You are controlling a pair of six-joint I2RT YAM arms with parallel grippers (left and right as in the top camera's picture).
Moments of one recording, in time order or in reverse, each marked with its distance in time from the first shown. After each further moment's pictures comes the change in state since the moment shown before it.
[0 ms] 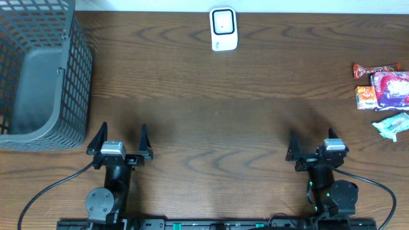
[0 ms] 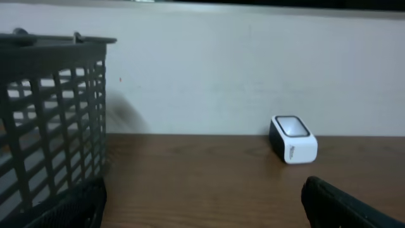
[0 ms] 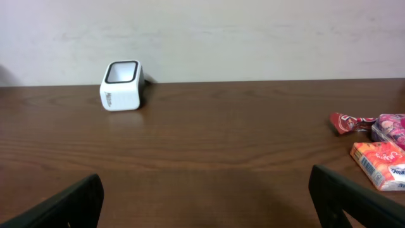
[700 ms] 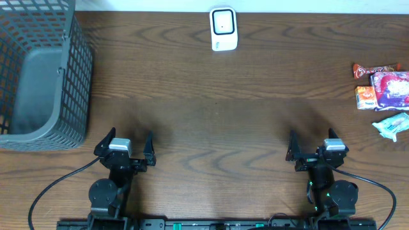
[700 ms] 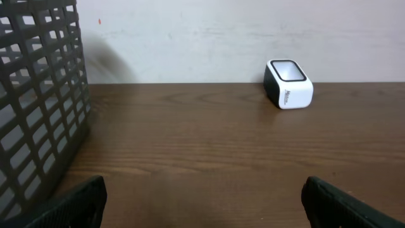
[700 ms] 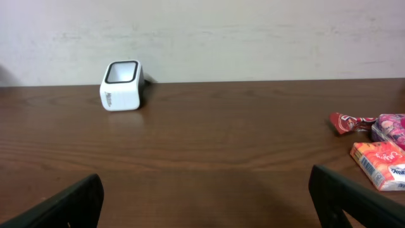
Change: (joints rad) left arm 0.030 0.000 0.005 -0.209 0.080 0.003; right arm 0.000 0.000 0.000 0.000 0.000 0.000
